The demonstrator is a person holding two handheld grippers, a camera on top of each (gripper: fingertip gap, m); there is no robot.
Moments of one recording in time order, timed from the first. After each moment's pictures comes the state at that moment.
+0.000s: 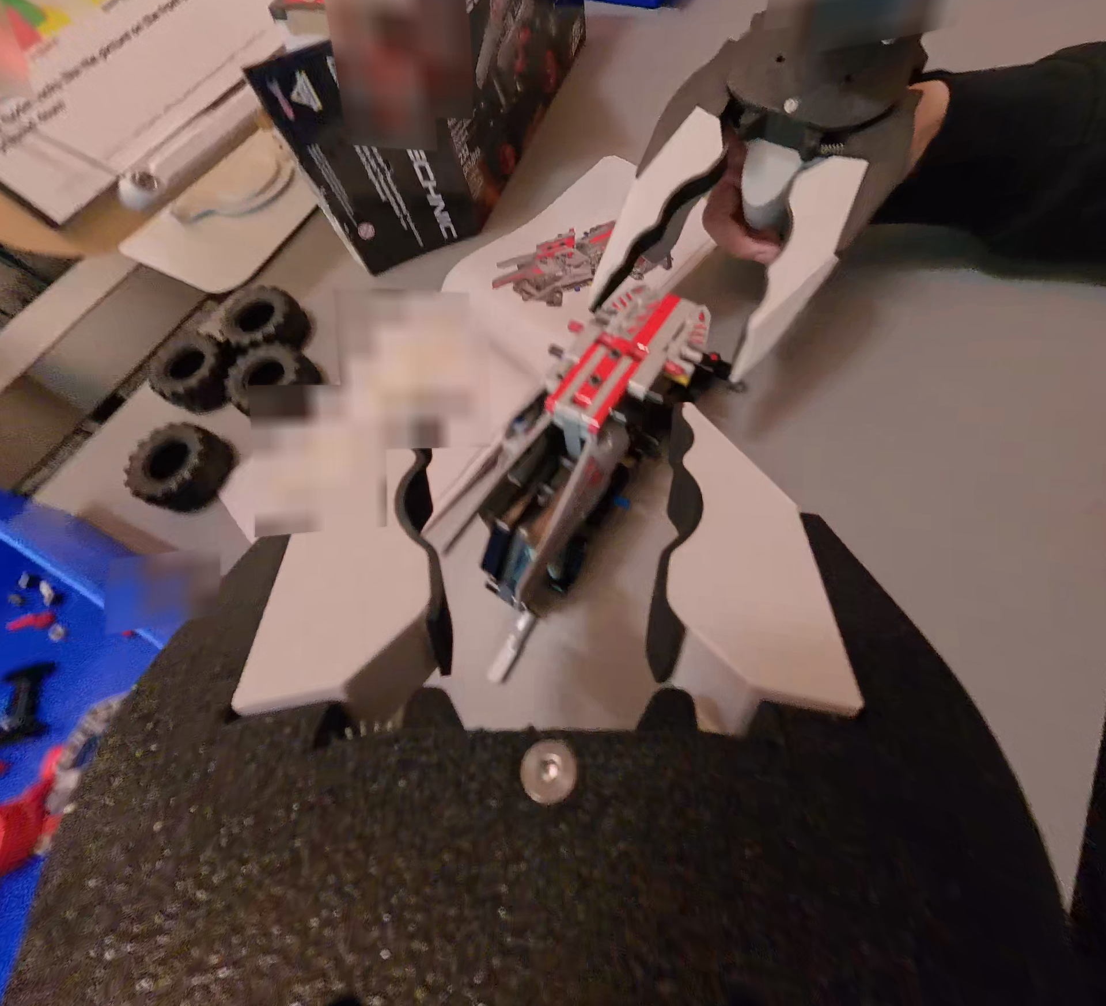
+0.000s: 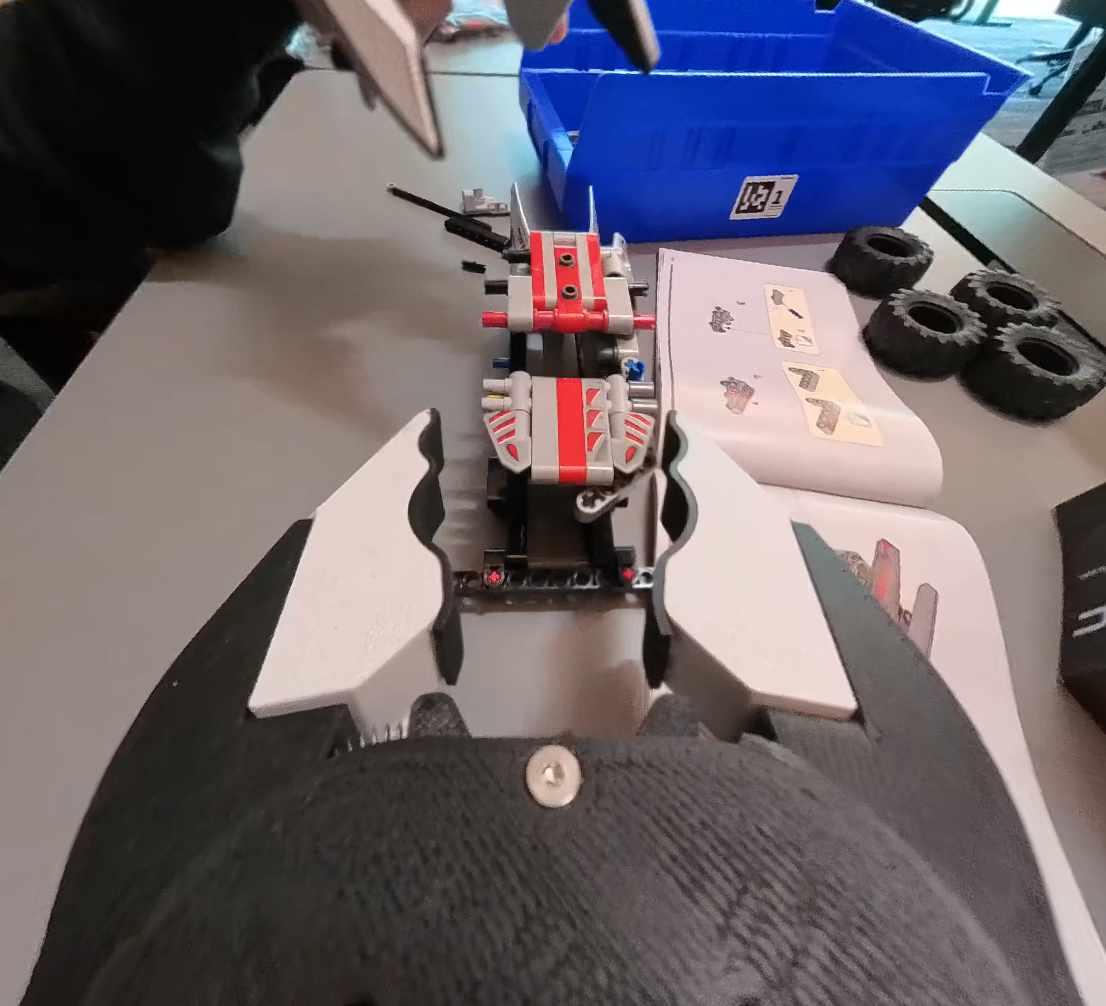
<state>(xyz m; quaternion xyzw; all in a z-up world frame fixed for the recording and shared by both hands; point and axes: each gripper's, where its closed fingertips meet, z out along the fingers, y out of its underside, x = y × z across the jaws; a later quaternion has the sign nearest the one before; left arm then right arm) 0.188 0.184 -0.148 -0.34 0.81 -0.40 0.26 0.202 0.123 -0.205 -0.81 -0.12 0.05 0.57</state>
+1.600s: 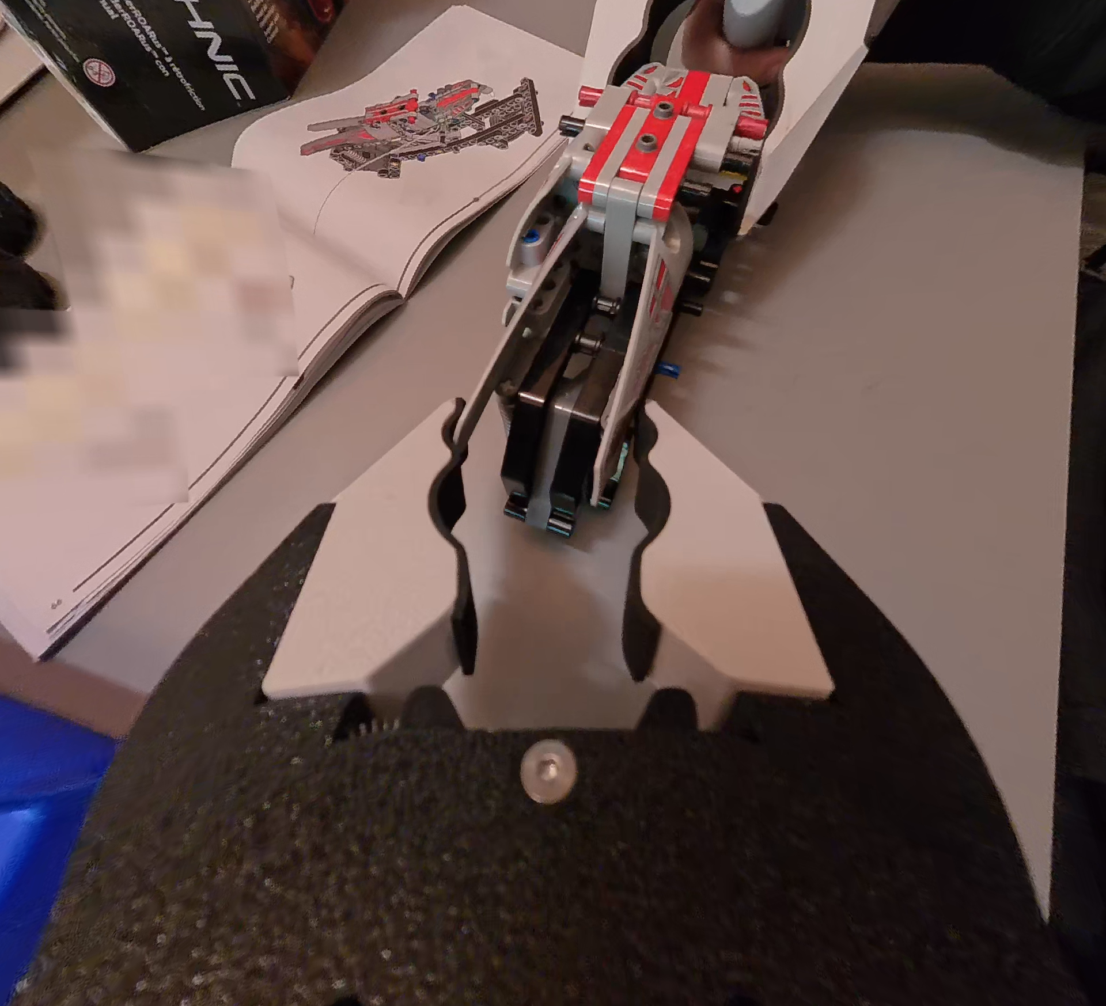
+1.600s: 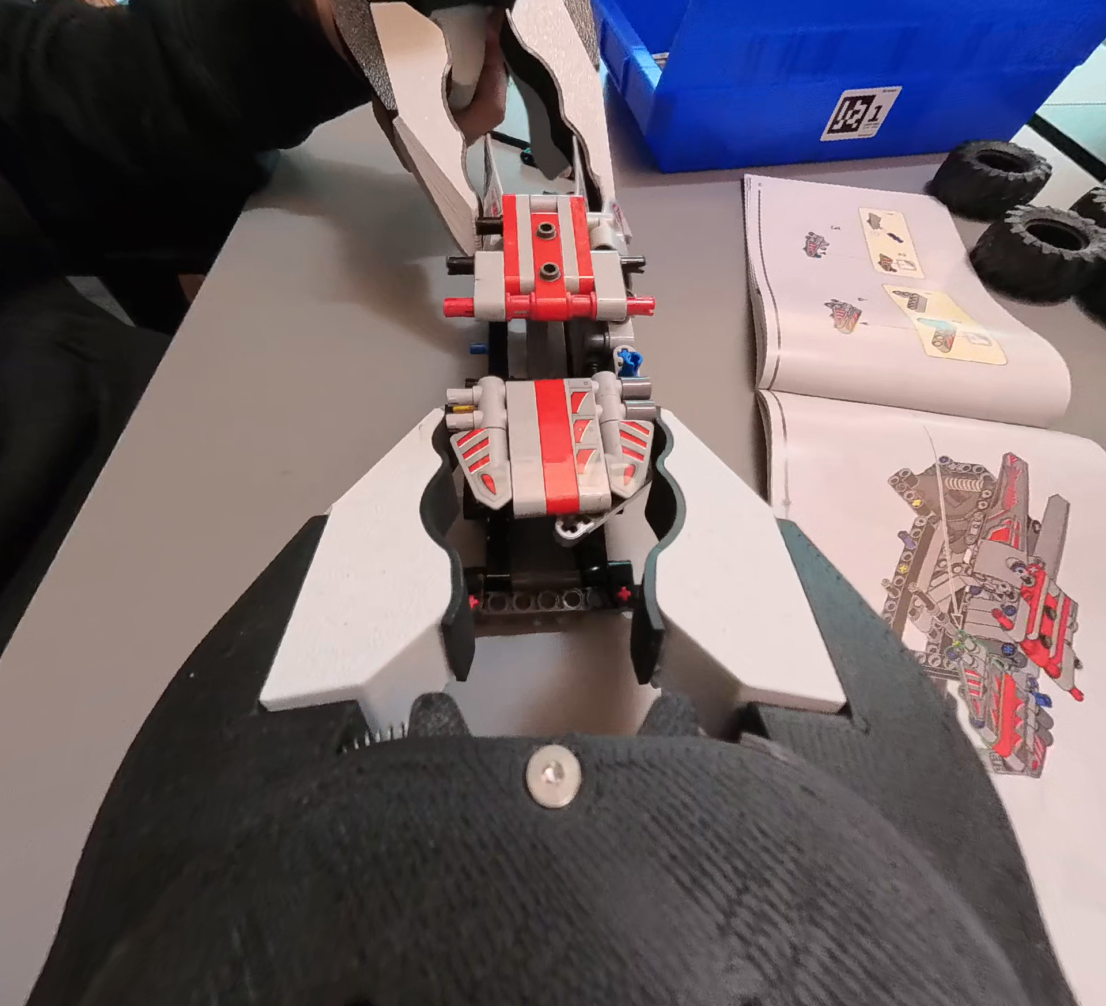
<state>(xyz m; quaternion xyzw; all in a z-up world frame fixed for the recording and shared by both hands) 0.147 0.157 -0.228 -0.32 0.83 -0.42 0.17 0.167 0.084 -0.221 -0.83 -0.12 0.08 0.54</state>
